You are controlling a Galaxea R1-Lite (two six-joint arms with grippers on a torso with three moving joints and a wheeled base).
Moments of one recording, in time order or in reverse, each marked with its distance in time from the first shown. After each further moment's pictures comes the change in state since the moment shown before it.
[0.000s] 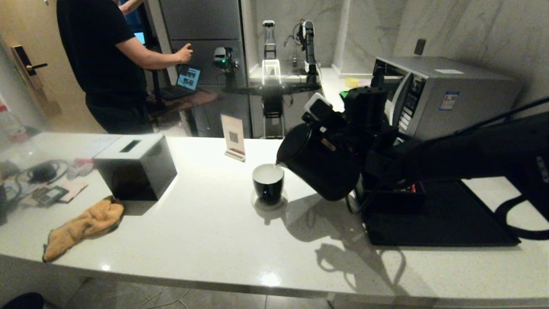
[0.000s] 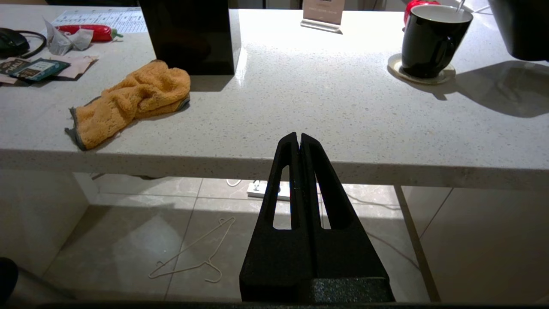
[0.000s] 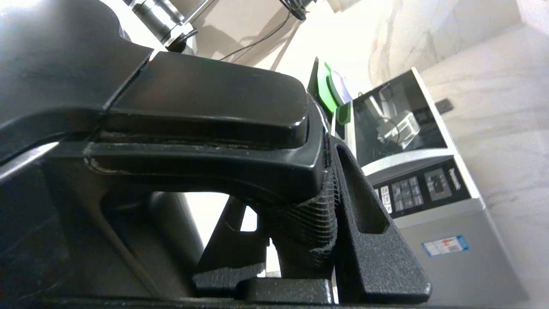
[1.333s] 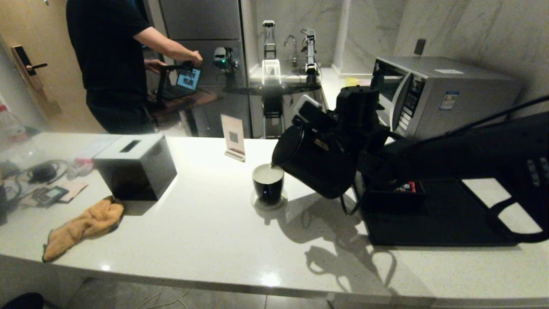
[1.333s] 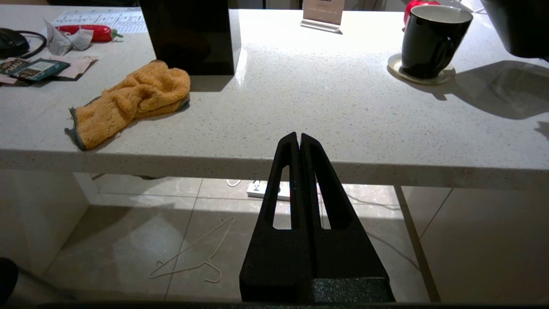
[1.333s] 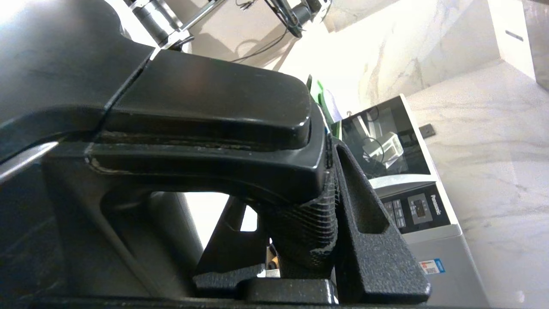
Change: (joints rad) left arm 0.000 0.000 0.000 0.000 0.000 0.000; right arm 0.031 0.023 -0.047 0.002 0.000 -0.094
